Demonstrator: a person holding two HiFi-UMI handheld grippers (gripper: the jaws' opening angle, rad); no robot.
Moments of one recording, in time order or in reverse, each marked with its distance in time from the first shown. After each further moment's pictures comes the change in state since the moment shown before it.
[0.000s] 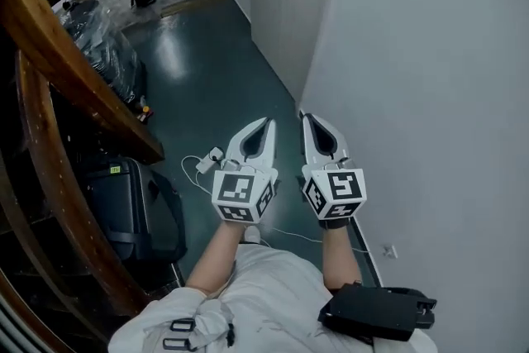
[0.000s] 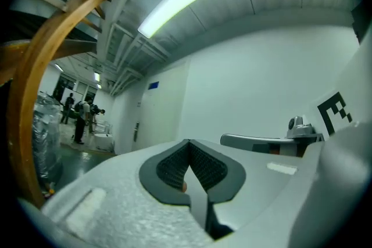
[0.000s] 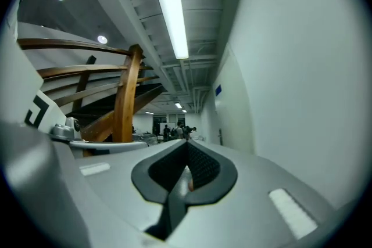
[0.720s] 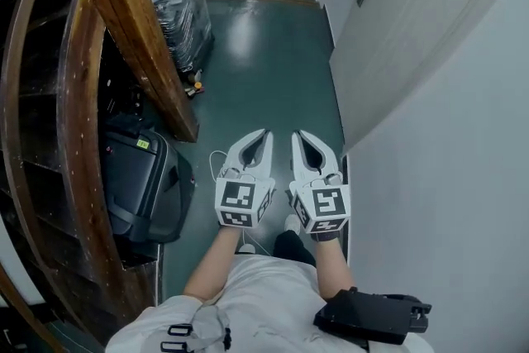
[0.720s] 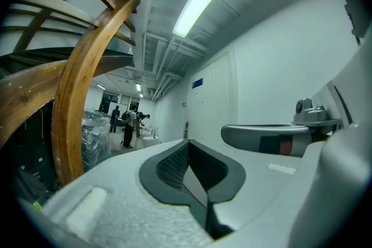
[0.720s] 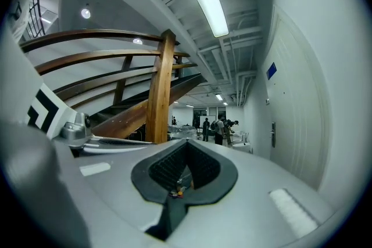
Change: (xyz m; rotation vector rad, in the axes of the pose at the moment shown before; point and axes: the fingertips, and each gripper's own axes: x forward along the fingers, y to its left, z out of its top) left arm 0.005 0.234 -0.015 0.044 0.015 0.456; right arm 0.208 0.139 -0.051 -0.092 0.060 0.471
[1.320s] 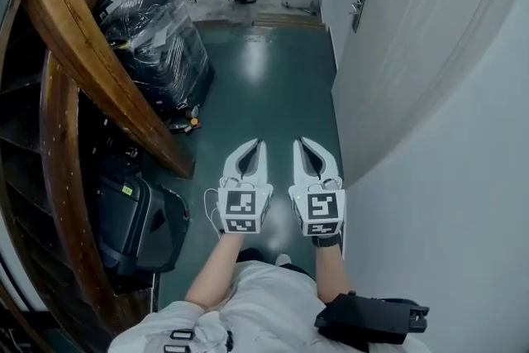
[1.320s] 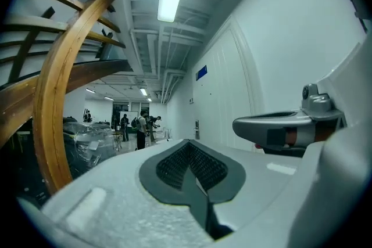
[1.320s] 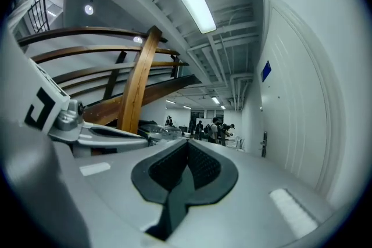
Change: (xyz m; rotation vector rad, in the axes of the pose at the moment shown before) left arm 0.219 -0.033 0.018 0.140 0.033 0.163; right arm 0.096 -0.222 0.009 -0.060 -0.017 0.003
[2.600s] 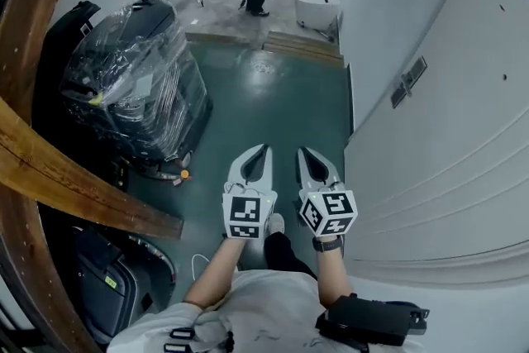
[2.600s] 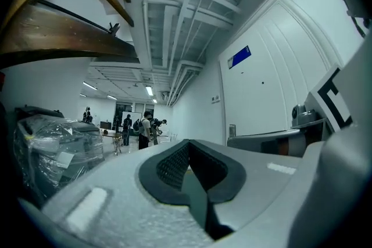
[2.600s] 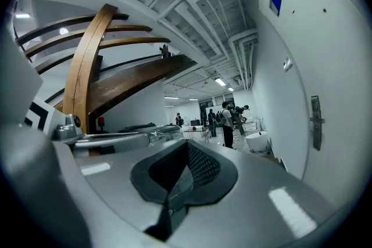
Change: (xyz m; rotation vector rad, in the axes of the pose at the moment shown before) left arm 0.412 0.249 -0.012 -0.047 -0.059 0.036; right arm 0.478 -0.123 -0.065 0.231 0.080 0.131
